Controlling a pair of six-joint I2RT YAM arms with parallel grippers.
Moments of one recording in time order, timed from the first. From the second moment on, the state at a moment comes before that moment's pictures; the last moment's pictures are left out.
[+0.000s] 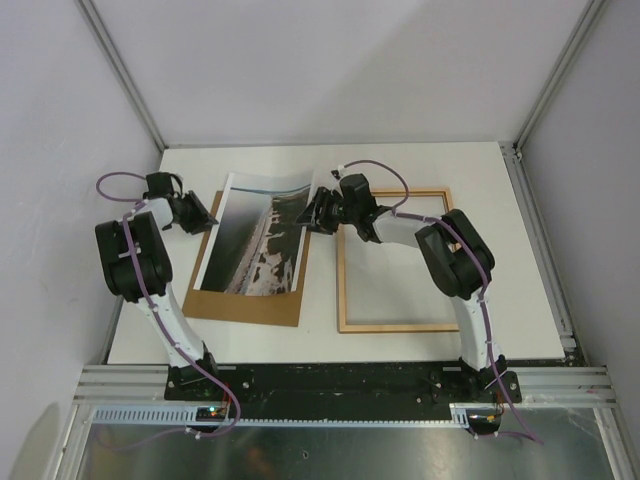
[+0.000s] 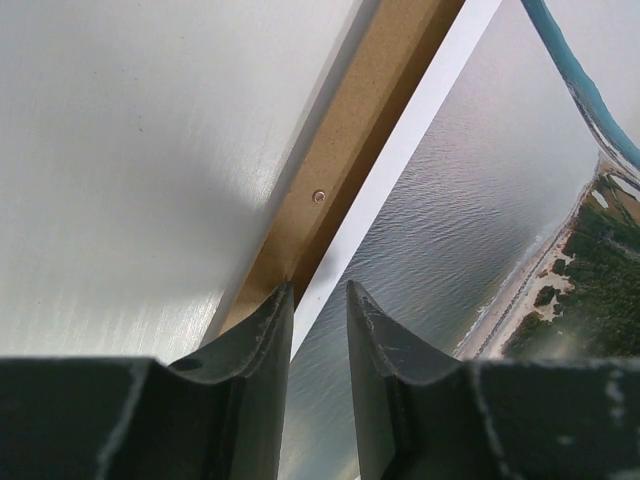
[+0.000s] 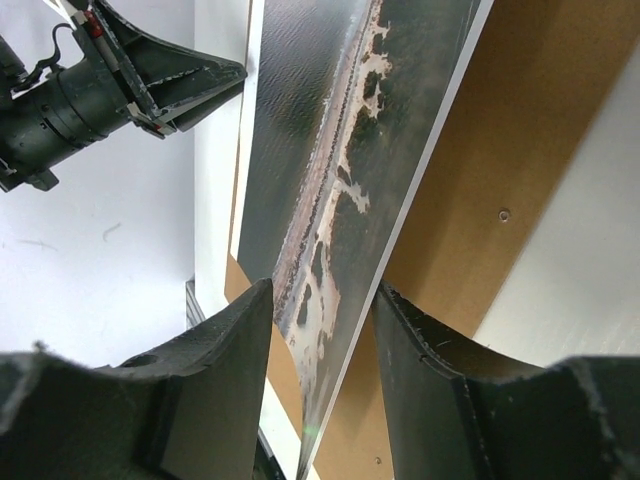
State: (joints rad) left arm 0.28 1.97 1.28 -0.32 0.36 -0.37; right arm 0.61 2.14 1.40 0.28 -0.48 0.95
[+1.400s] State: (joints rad) left arm 0.25 1.59 1.22 -0.35 0.29 -0.45; right arm 0.64 1.81 1.44 -0.16 -0.27 0.72
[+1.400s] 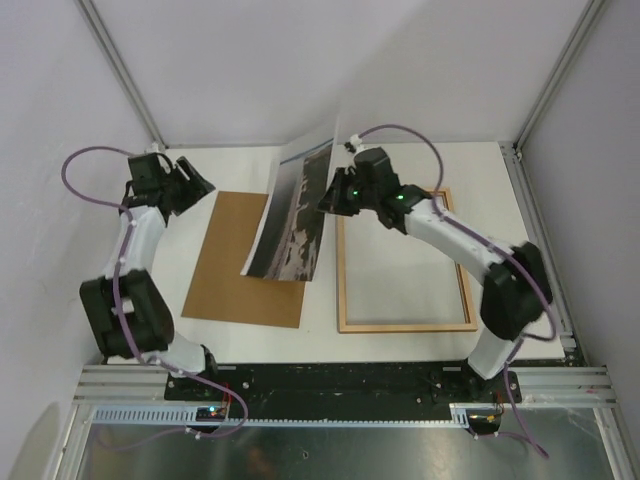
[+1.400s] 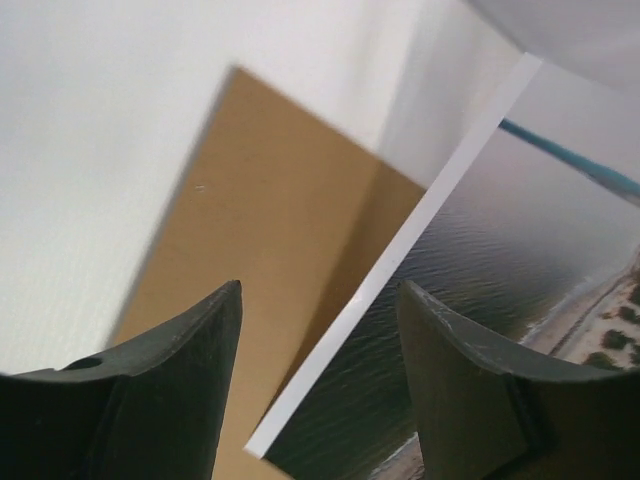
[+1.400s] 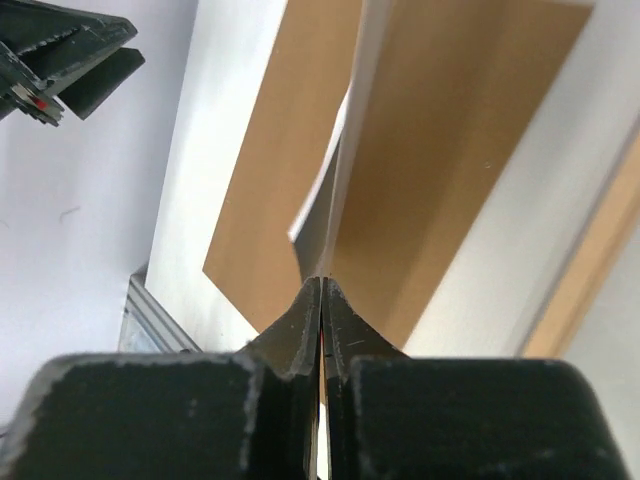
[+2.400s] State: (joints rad) left arm -0.43 1.33 1.06 -0.31 0.19 -0.59; right arm 0.66 1.57 2.01 -1.31 0.50 0.41
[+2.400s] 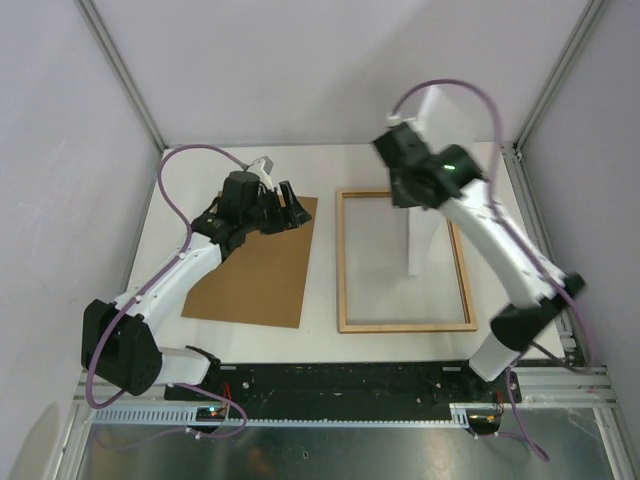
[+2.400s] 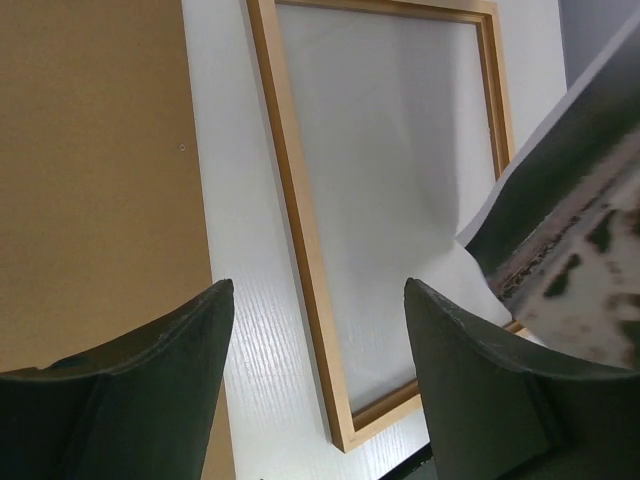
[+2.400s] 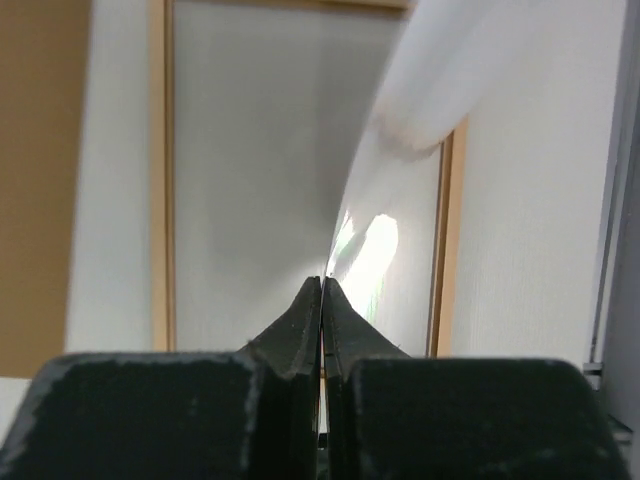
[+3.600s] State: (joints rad) left arm -0.19 1.70 0.89 0.00 0.45 -0.75; right arm 0.83 1.87 1.69 -0.86 0.14 0.48
